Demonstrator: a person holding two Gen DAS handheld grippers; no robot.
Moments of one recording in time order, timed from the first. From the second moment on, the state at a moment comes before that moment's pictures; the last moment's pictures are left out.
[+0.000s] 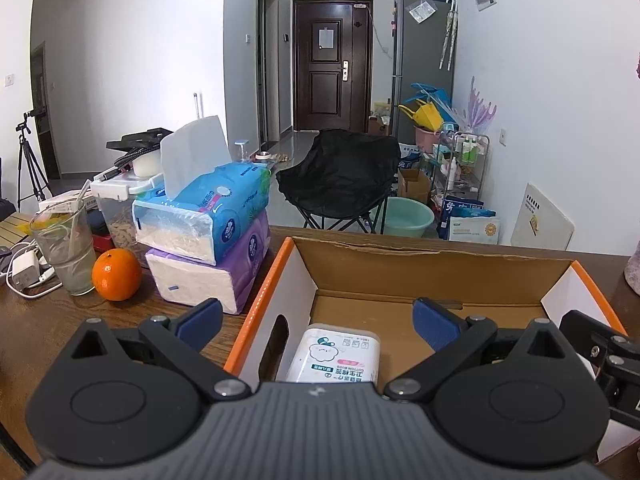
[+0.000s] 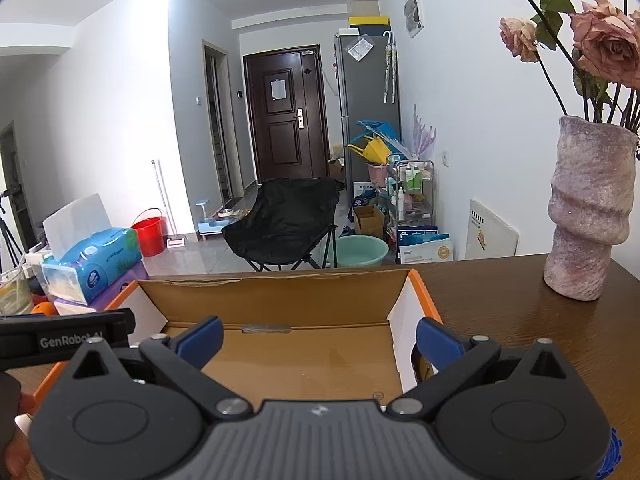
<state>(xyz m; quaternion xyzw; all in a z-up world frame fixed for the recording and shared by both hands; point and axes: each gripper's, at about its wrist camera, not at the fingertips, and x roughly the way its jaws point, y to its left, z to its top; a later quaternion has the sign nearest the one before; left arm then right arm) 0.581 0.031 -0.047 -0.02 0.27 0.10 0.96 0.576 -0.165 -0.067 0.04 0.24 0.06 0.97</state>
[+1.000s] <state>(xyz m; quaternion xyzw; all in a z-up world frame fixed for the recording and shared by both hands) 0.504 0.048 -0.031 -0.03 0.25 0.12 0.96 0.508 -0.177 -0.045 0.05 0.21 0.06 0.98</state>
